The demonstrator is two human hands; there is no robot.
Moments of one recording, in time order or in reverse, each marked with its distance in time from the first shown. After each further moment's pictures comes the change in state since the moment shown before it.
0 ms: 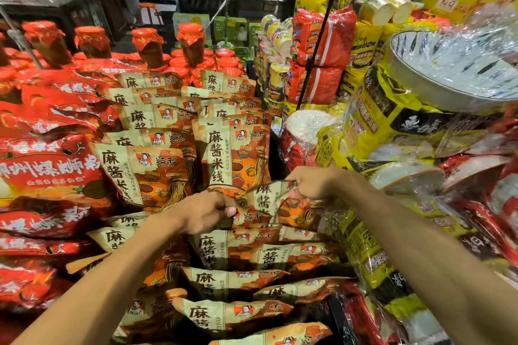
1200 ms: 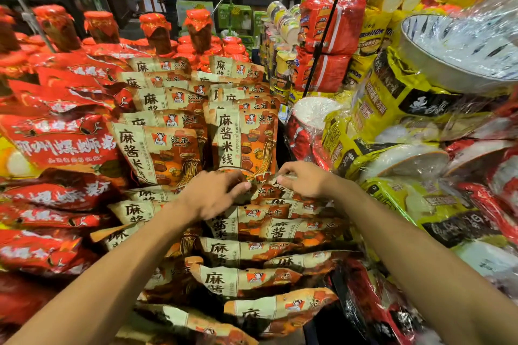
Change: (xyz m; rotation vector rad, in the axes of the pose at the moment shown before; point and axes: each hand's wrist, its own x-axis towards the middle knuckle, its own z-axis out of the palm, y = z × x) left_hand -0.016 0.013 0.010 0.265 0.248 -0.057; right_hand 0.008 -0.009 0.045 0.058 0.236 0.033
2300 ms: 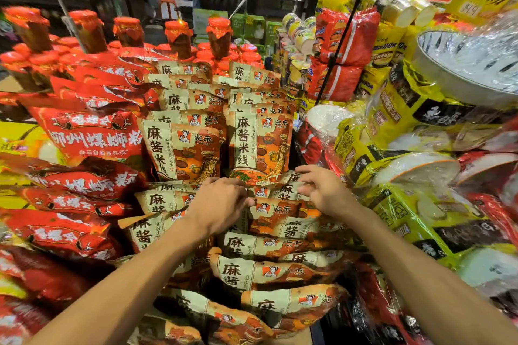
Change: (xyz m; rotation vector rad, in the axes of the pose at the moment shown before) left_hand -0.043 -0.006 0.019 0.070 0.174 0.026; right_hand -0.032 -0.004 0.033 0.052 0.342 -0.101
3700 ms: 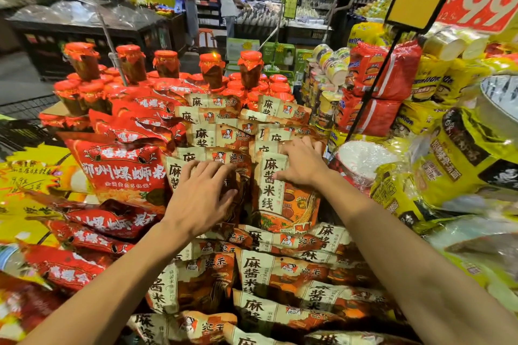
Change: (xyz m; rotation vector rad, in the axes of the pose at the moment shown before) left_hand 0.027 -0.072 -0.063 0.218 0.330 -0.179; right_hand 0.181 -0.082 -0.018 -0.497 0.020 -0.151
